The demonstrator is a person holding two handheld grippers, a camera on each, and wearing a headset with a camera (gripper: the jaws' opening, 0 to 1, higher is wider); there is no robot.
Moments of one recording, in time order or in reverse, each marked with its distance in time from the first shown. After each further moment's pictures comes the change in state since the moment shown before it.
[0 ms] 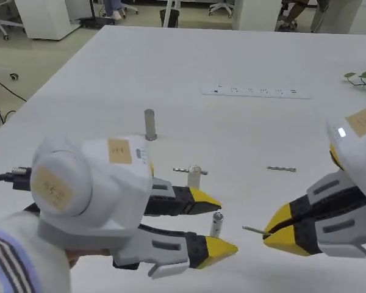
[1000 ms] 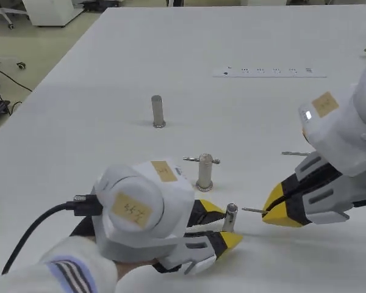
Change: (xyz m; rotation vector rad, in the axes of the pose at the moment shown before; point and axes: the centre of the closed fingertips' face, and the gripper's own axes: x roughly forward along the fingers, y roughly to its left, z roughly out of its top) left arm 0.032 0.014 -0.051 -0.154 0.134 0.124; right arm 0.034 -0.024 -0.009 -0.043 0.065 0.080
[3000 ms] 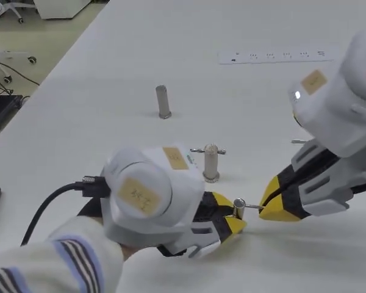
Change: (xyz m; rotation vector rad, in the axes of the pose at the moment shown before) left arm 0.001 -0.004 0.003 0.087 0.043 -0.046; right arm 0.002 0.014 0.016 0.038 -0.001 0.076
